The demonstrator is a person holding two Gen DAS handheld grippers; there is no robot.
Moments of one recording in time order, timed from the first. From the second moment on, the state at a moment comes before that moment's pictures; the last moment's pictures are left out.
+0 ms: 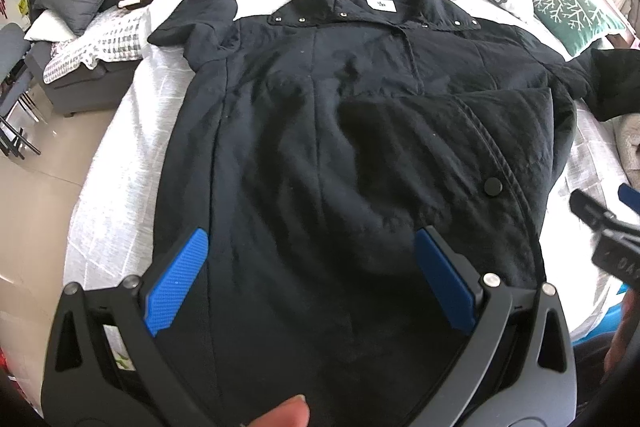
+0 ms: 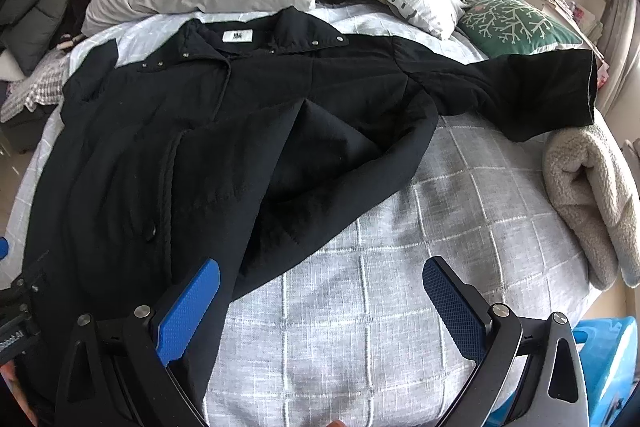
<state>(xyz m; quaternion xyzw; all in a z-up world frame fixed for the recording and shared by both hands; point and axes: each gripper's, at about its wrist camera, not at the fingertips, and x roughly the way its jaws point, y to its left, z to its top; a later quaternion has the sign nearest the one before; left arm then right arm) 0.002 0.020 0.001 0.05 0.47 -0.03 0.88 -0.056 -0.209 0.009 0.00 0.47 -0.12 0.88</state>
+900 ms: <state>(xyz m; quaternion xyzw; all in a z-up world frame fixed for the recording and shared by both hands) 0.046 0.140 -0.058 -0.05 0.59 -0.06 0.80 -0.005 -0.250 -0.076 0.24 0.58 0.00 0.78</state>
